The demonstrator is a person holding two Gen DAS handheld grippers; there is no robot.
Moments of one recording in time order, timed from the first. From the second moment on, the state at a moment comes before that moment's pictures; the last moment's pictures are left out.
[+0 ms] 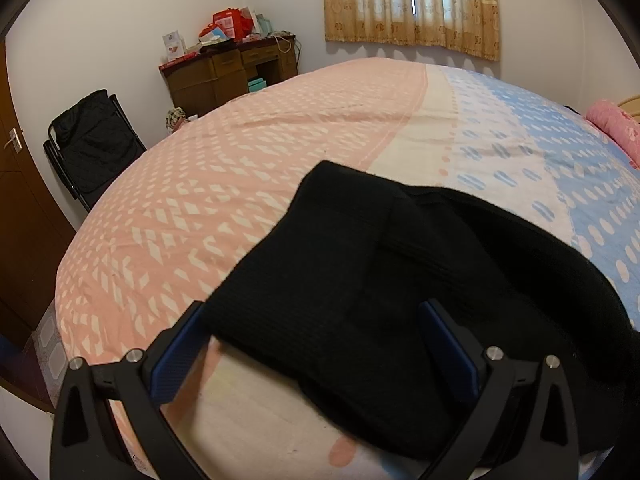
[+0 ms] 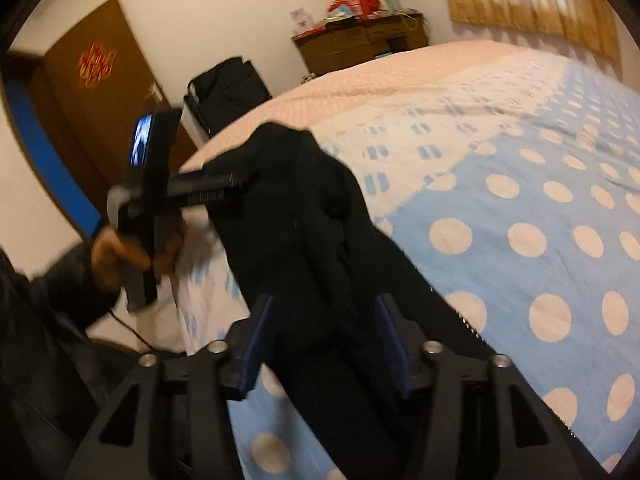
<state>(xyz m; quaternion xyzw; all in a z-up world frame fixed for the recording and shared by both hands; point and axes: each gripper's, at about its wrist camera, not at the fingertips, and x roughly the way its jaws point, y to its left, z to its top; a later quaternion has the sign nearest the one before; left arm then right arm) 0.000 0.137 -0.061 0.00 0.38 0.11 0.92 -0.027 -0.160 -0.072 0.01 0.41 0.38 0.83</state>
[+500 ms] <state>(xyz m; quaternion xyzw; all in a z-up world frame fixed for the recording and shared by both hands) 0.001 0.139 -0.060 0.00 0.38 0.10 0.92 -0.002 -0.137 -0.082 0.05 0.44 0.40 0.80</state>
